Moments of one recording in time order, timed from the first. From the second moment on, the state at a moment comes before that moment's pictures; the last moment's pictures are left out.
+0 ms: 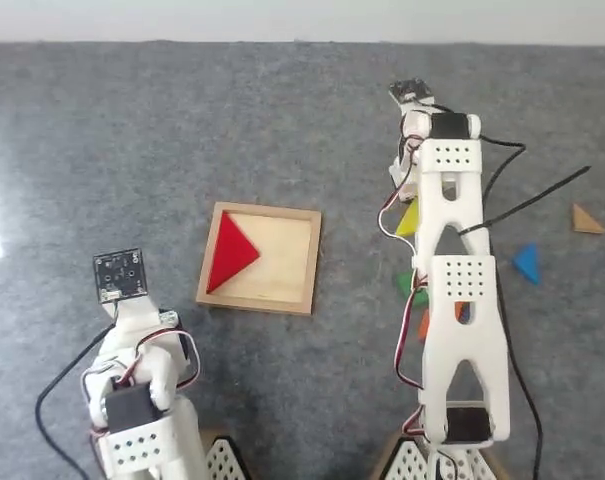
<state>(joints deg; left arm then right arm) -22.2 -103.2 96.8 71.9 3.3 -5.1 75.8 -84.0 99.9 17.3</state>
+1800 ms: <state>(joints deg) -22.2 -103.2 96.8 71.9 3.3 -6.2 53.6 -41.8 93.9 70.7</state>
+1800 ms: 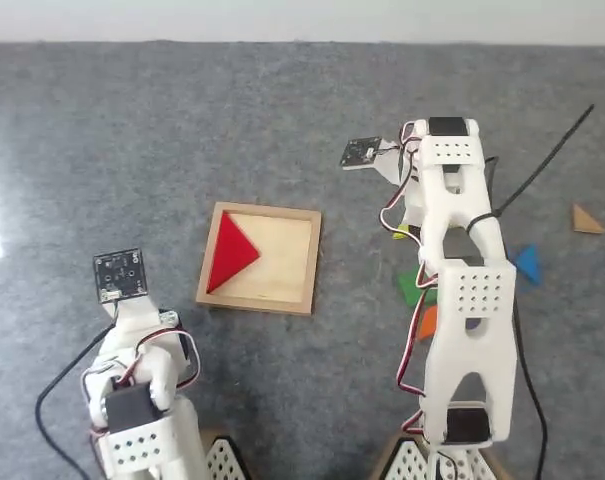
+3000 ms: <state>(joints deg) -22.2 -103.2 96.8 71.9 3.3 -10.7 50.5 -38.3 100.5 71.2</state>
